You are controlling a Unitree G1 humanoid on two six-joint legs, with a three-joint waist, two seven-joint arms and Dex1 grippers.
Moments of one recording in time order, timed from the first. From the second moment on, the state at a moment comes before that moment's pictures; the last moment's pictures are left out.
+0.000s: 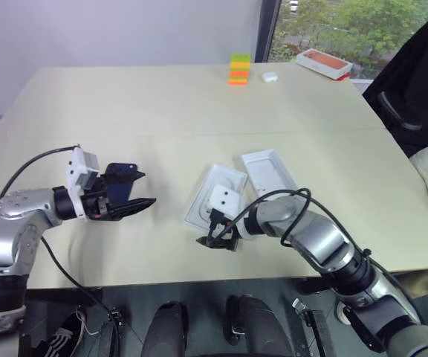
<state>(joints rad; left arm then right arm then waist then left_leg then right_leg) -0.27 0.80 0.21 -0.08 -0.59 0.42 -1.19 -0.60 -0.44 0.54 -0.32 0.17 1.00 0.73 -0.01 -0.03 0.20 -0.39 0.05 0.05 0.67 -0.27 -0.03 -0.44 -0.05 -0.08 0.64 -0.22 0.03</state>
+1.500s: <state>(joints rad) -0.24 0.80 0.27 0.00 -0.58 0.42 -1.08 -0.70 -0.40 0.26 -0.12 0.22 0.60 0.90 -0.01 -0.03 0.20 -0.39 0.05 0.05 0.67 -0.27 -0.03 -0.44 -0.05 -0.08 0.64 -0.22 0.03</state>
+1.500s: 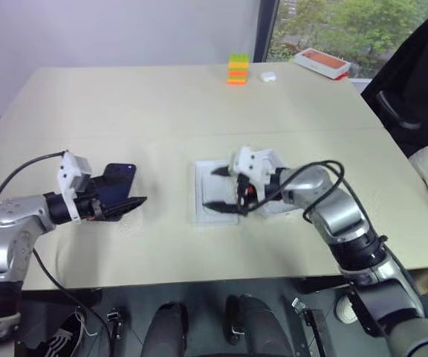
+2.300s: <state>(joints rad) -0.31 0.84 0.31 0.27 -0.49 0.44 -0.96 -0.74 -0.17 0.38 0.08 0.04 0.48 0.69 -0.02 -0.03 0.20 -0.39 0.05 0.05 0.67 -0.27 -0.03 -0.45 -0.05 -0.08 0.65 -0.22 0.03</state>
